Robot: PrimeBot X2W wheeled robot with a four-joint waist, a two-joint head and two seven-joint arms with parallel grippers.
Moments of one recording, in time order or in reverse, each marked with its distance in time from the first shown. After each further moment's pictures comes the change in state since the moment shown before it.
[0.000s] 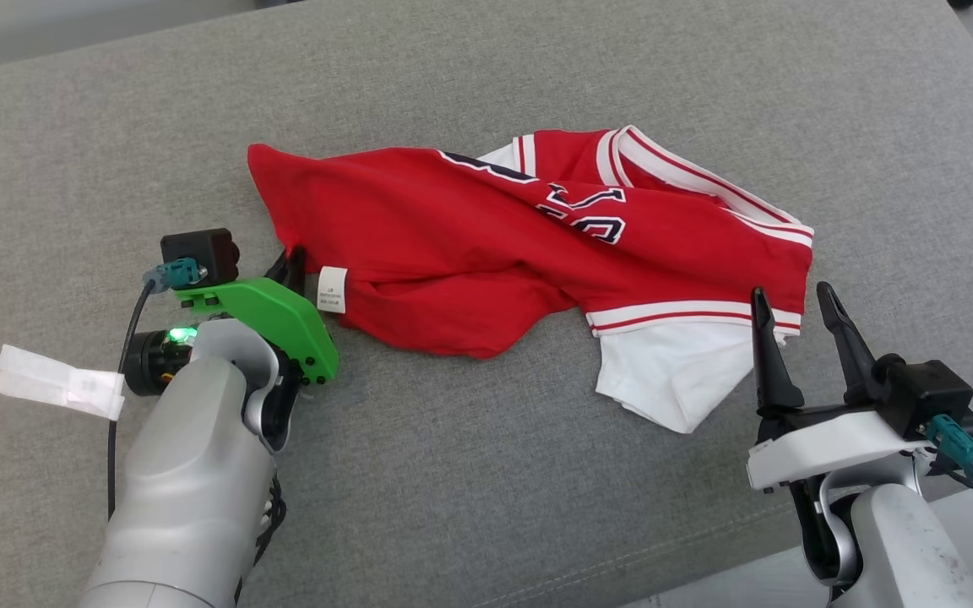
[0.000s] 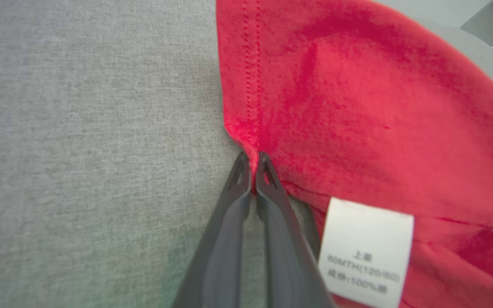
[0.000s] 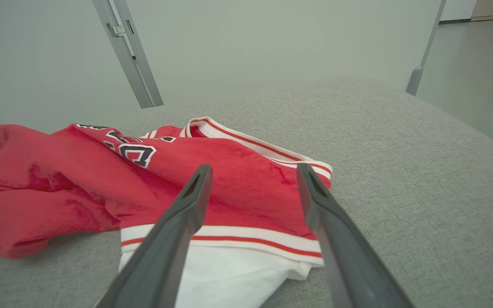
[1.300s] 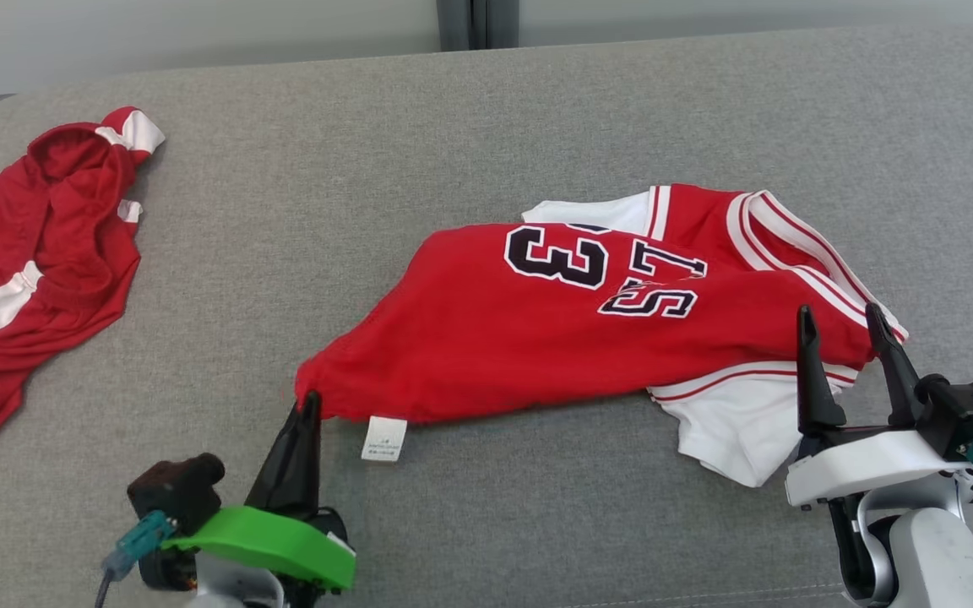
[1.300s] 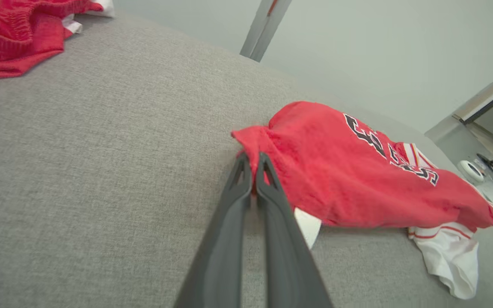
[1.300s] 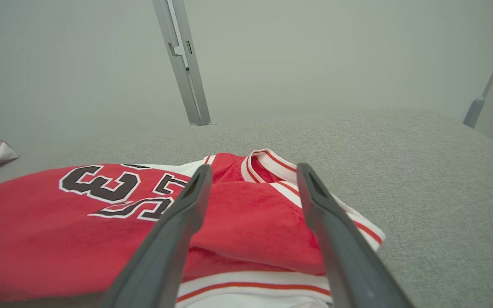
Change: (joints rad) left arm 0.737 0.097 -0.022 -0.954 -0.150 0.118 -0.059; right arm 0.067 0.001 -0.090 -0.060 -0.040 0.000 0.033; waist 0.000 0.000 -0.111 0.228
